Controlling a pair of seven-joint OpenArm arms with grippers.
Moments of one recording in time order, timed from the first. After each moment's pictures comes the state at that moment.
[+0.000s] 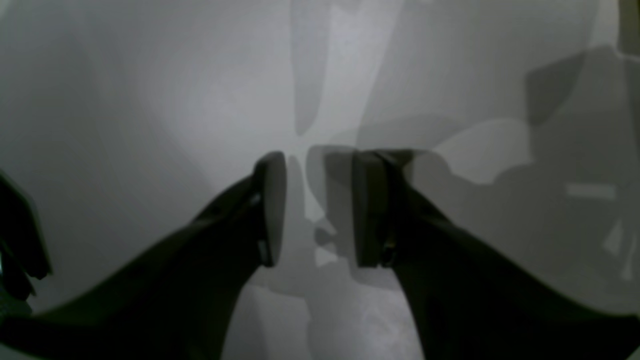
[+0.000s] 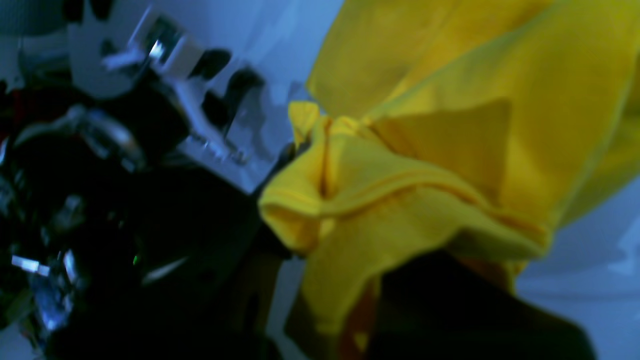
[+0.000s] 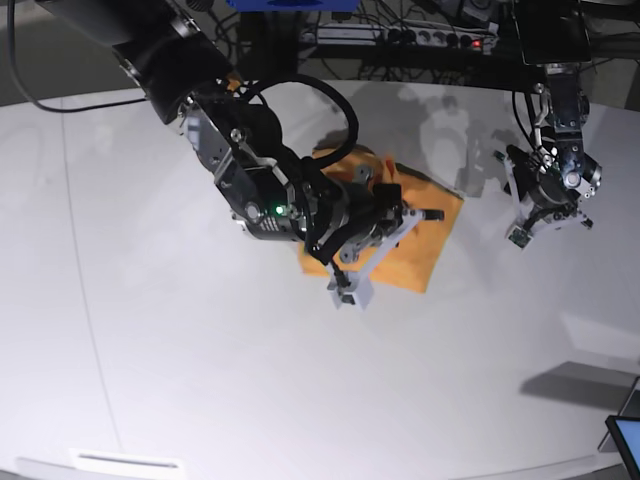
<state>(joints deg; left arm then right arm) 5.6 -25.2 -12.4 91.7 2.9 -39.5 57.6 15.3 -5.4 -38.1 104.7 31.8 -39.0 -74.8</state>
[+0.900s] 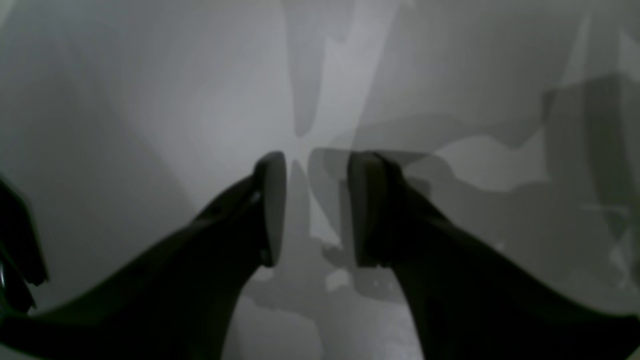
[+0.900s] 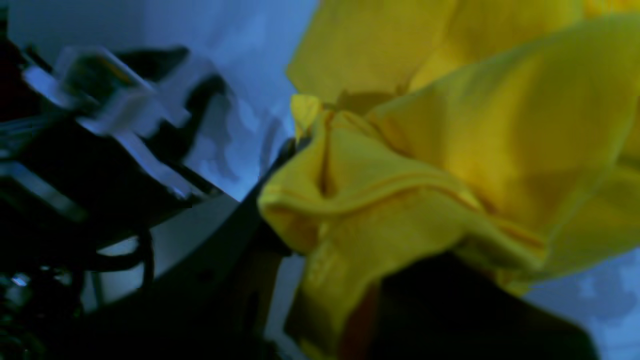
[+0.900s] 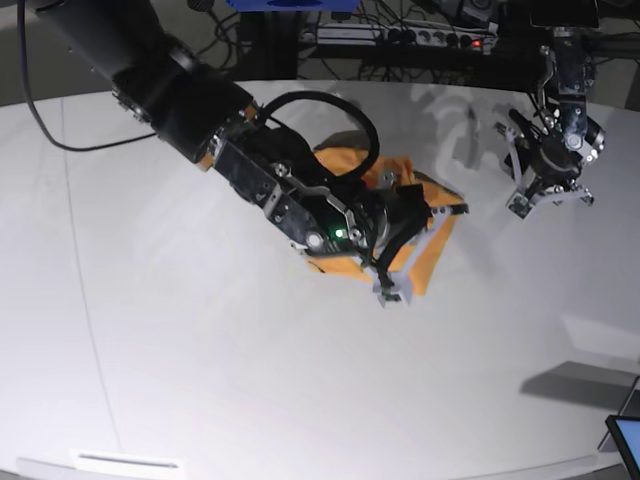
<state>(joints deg) 17.0 -28.0 -13.2 96.4 2.6 -37.8 47.4 24.8 -6.0 -48.4 92.2 39.7 -39.0 -70.6</state>
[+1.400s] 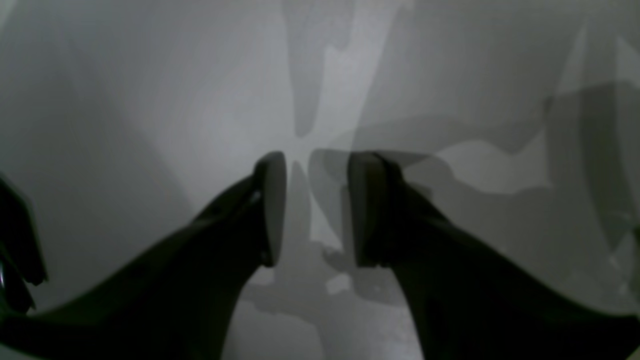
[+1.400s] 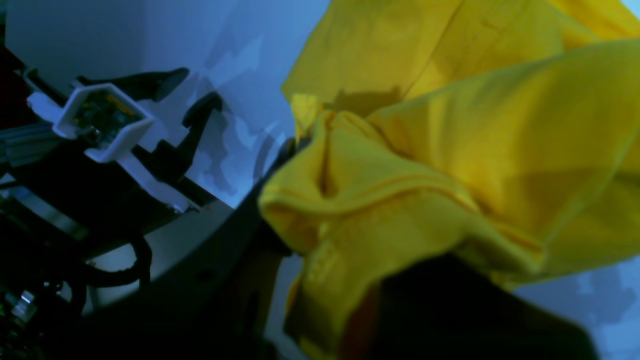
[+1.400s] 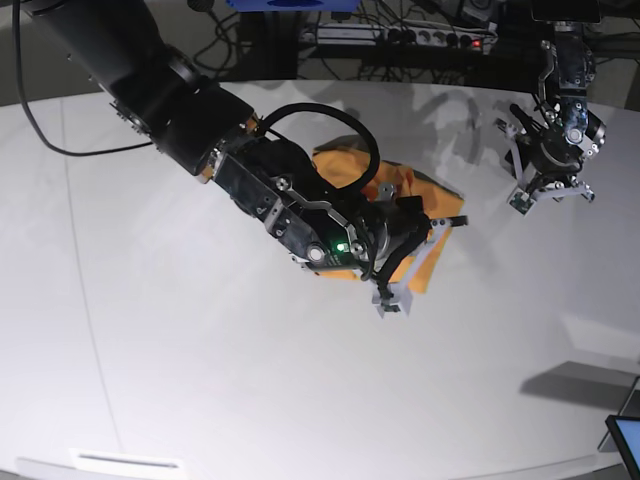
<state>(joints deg) 17.9 -28.0 -13.3 96.6 2.7 -37.6 46.5 26.3 -5.9 -48.3 90.2 40.0 -39.0 -70.5</state>
